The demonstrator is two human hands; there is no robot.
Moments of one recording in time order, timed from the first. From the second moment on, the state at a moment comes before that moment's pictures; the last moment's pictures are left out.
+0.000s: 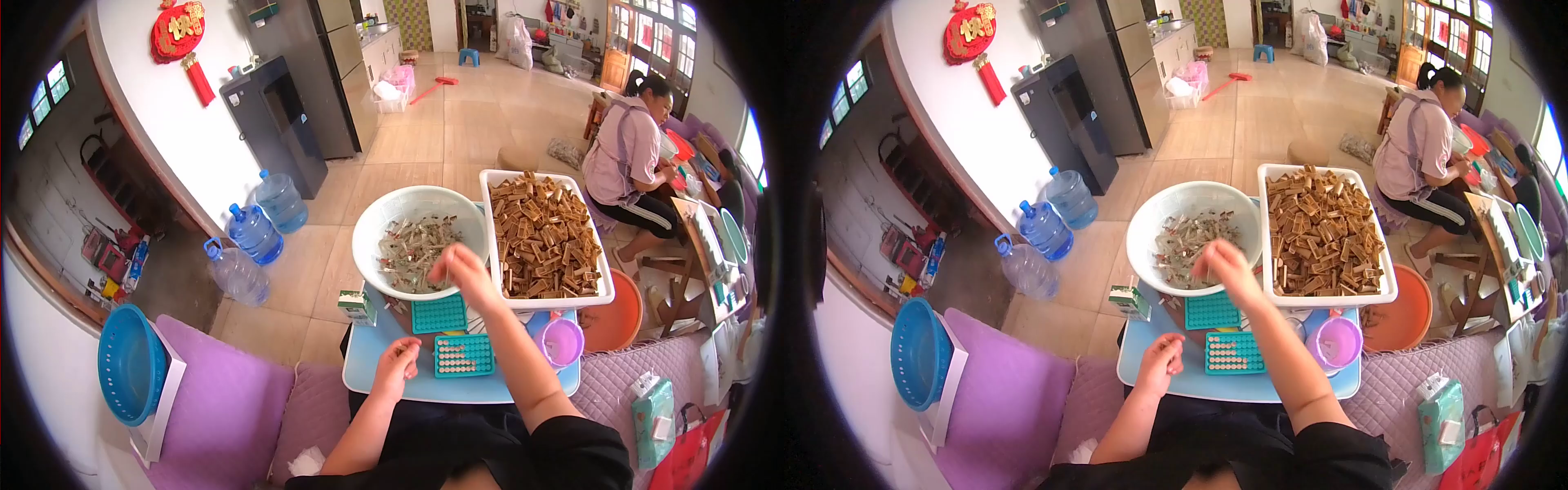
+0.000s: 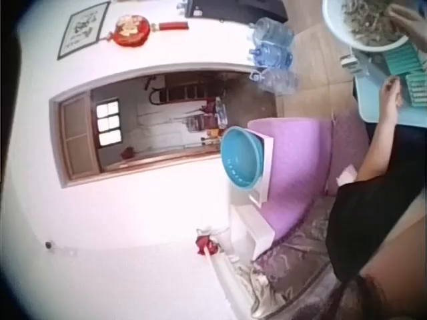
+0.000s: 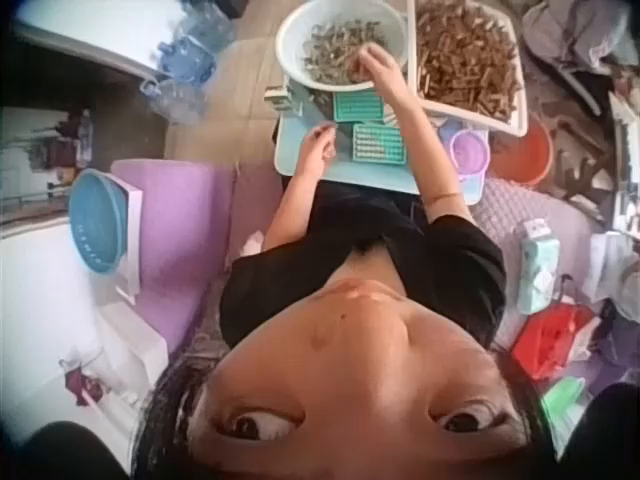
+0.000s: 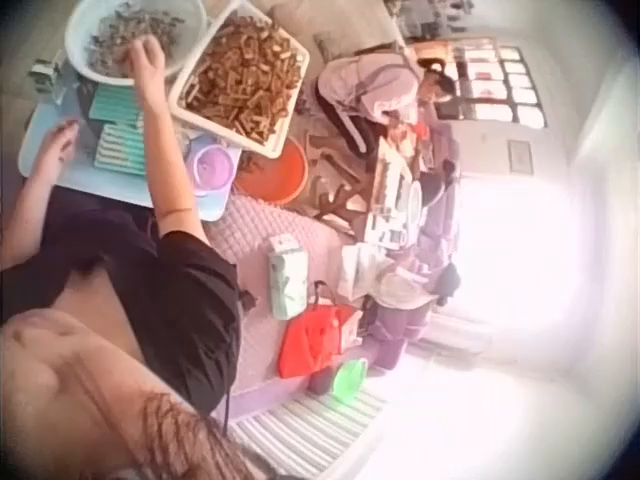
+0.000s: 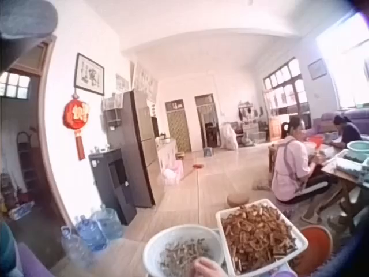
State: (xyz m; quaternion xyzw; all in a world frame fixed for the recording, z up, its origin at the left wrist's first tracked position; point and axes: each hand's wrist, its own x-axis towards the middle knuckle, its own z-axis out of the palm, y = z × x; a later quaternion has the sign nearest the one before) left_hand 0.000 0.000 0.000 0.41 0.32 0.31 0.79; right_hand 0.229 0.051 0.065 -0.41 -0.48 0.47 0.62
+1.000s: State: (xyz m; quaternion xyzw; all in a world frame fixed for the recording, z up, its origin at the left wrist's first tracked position) left_hand 0.066 -0.061 0.056 0.49 0.23 0.32 0.78; right_hand 0.224 -0.124 0.070 -0.43 -0.37 0.53 0.63
